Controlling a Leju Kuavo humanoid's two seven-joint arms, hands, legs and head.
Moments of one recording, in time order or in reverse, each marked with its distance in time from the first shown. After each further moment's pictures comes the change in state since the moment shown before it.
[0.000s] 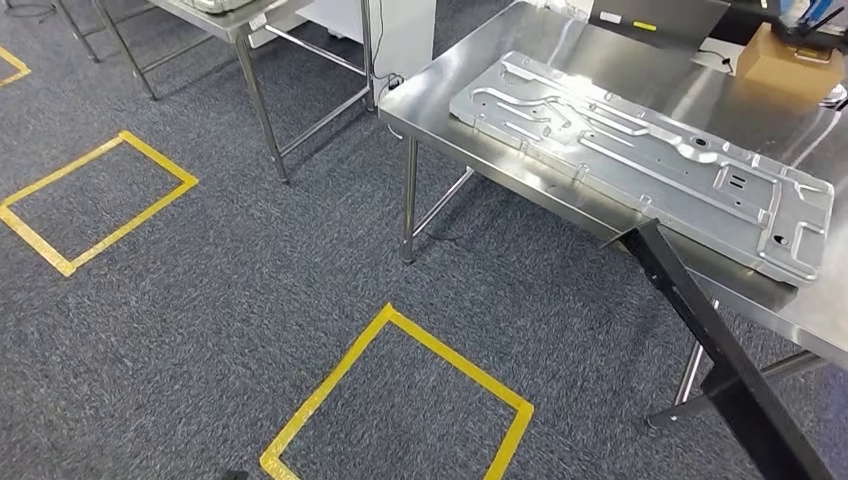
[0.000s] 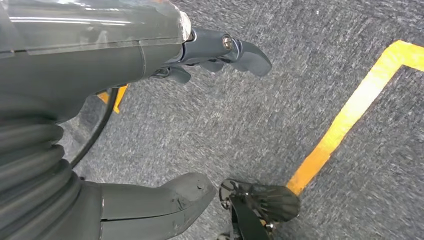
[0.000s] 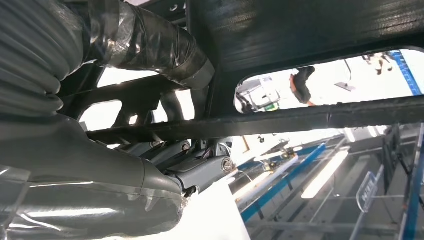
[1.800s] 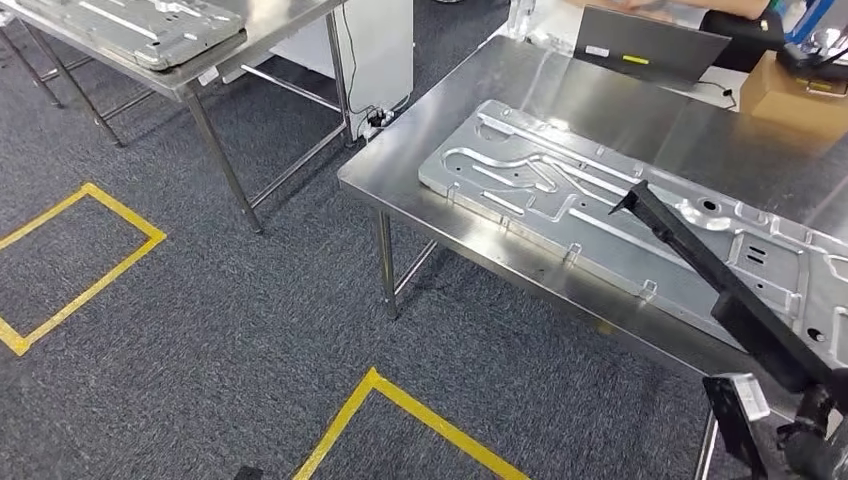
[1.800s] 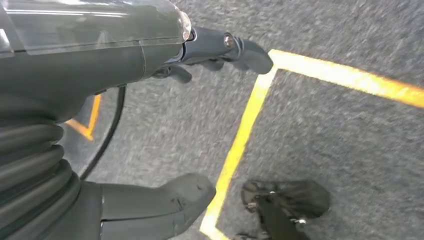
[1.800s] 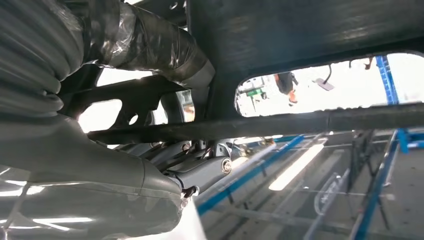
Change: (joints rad) left arm -0.018 0.019 0.003 0.000 -0.128 -0.056 0.027; right arm -0.502 -0.361 -0.201 0.335 0.025 0.249 0.027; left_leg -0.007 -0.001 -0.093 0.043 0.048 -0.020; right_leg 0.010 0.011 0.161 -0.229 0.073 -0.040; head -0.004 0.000
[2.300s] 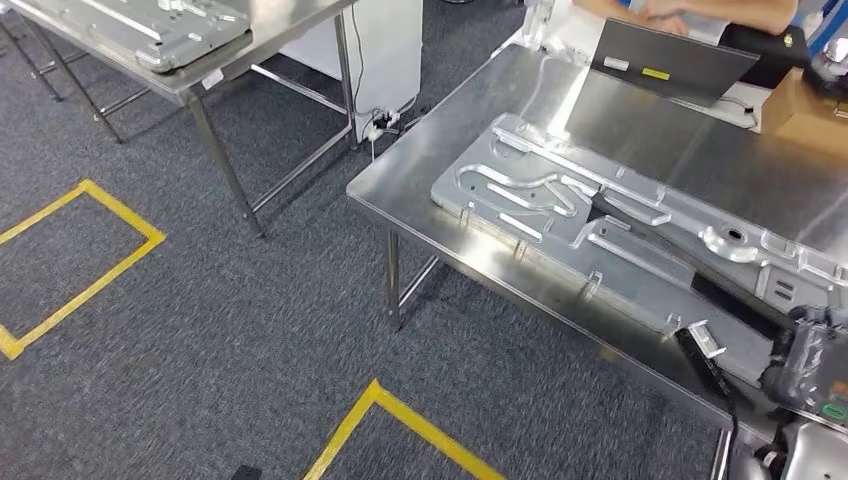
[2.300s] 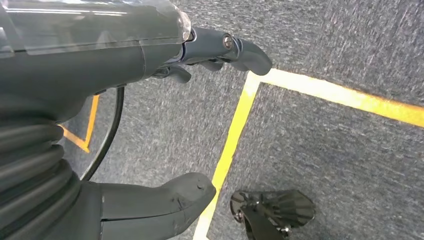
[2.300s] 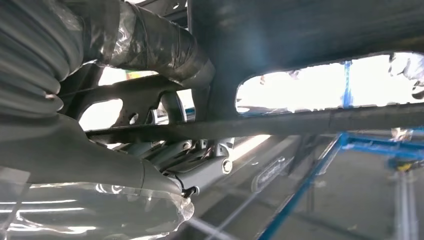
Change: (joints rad) left arm -0.001 -0.004 -0.010 0.000 -0.045 -0.013 -0.018; right arm -0.217 -0.233 0.126 0.336 0.158 -0.010 0.056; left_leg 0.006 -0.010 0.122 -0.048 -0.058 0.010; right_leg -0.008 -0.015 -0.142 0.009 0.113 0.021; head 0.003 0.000
